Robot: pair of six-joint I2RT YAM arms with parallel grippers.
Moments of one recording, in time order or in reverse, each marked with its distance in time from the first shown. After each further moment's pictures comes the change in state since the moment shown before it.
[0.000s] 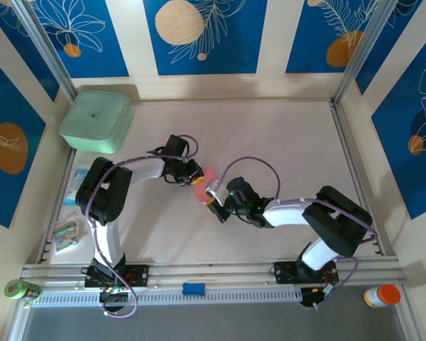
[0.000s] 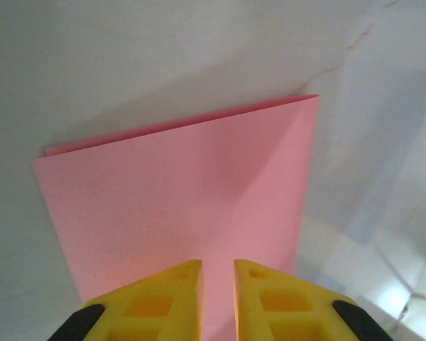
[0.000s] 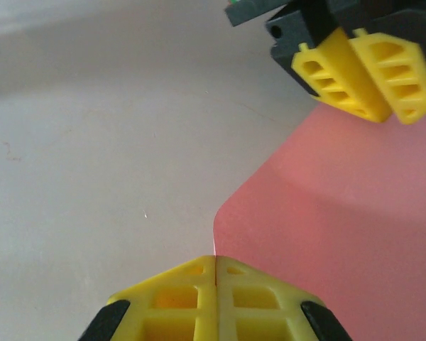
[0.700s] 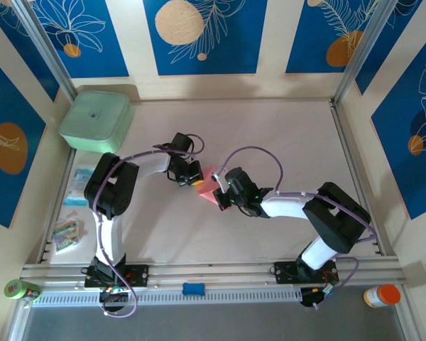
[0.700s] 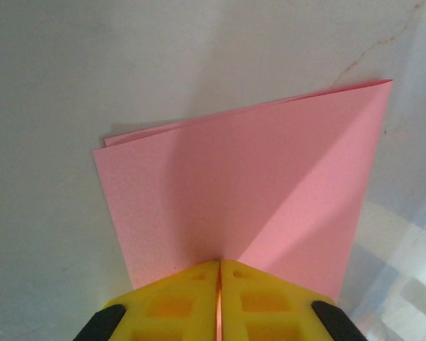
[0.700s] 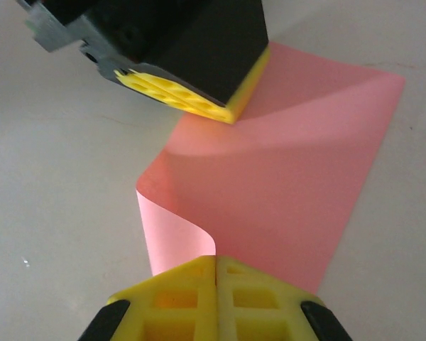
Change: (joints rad) left arm -0.012 0.083 0.124 -0.172 -0.023 0.149; right arm -0.051 0.029 0.128 -0.202 0.188 0.168
